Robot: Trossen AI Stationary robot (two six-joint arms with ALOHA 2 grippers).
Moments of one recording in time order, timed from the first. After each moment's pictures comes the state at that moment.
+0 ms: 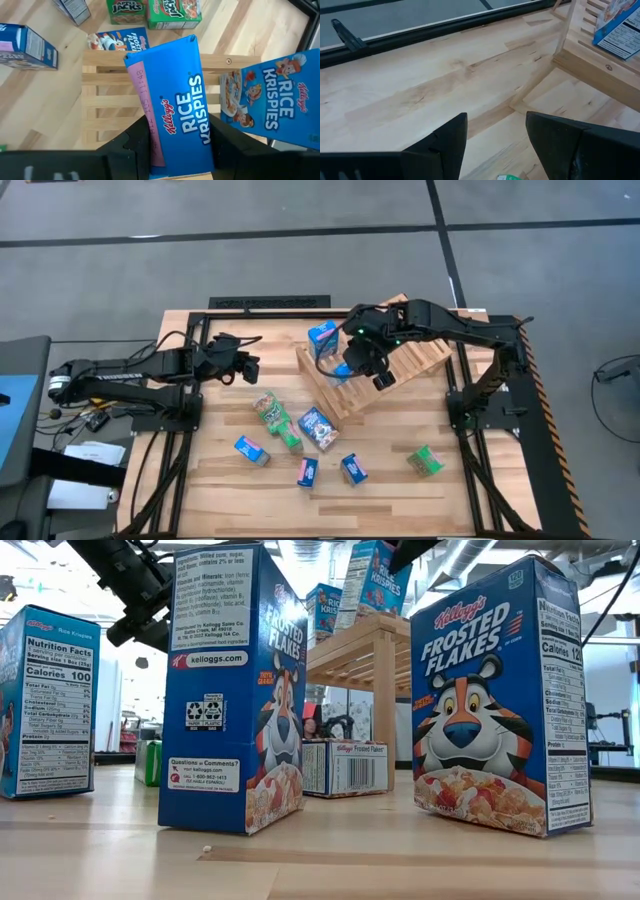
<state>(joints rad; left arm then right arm) 0.16 0.85 0.70 -0.50 -0.51 -0.72 -0.14 1.66 1.86 -1.23 -0.10 -0.66</state>
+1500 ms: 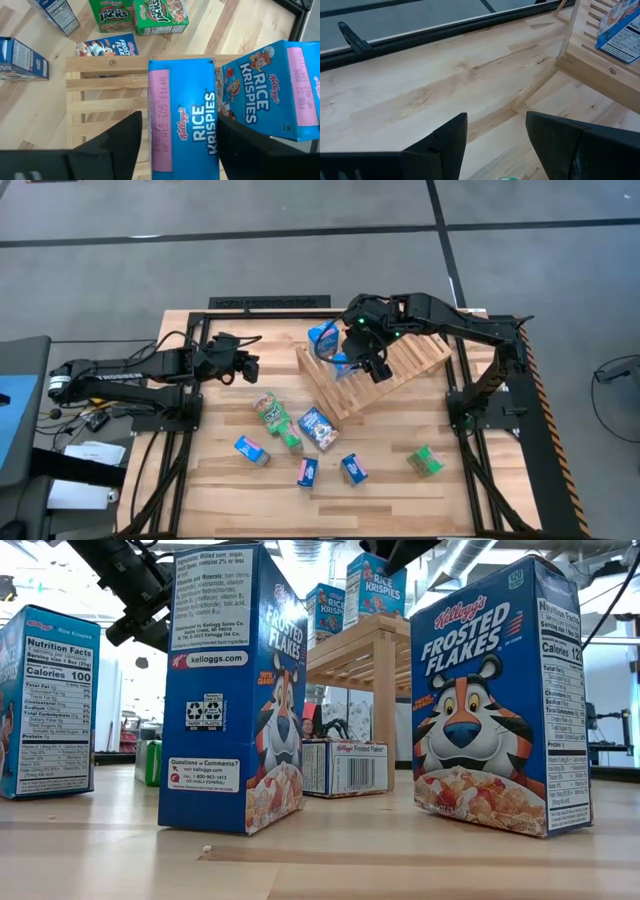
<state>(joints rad) 0.16 0.85 0.70 -0.51 -0.54 -0.72 -0.20 1.66 1.86 -1.19 -0.13 -0.65</state>
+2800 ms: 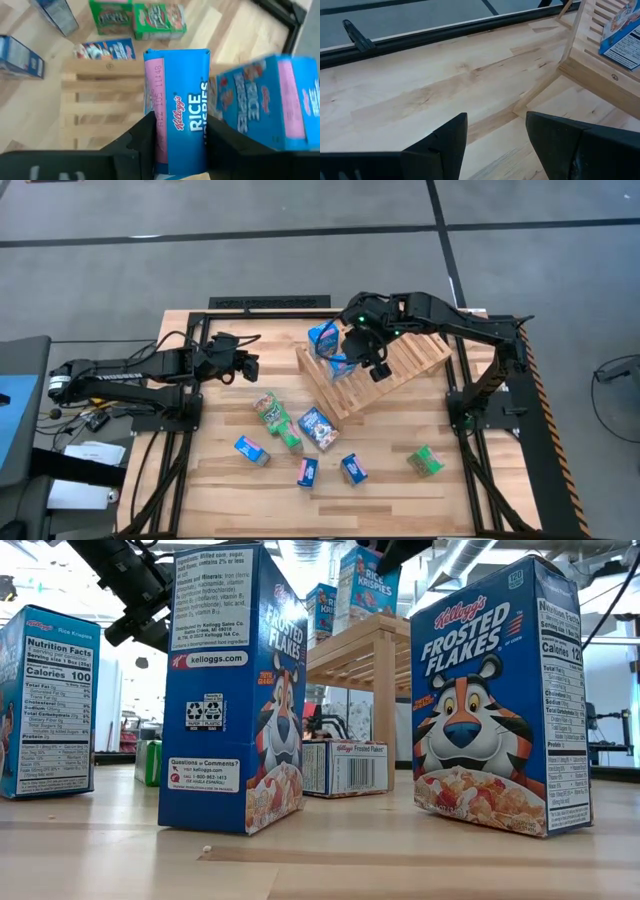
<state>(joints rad) 0.16 0.85 0.70 -0.51 -0.55 -0.75 -0.20 1.66 1.86 -1.16 -0.15 -0.71</state>
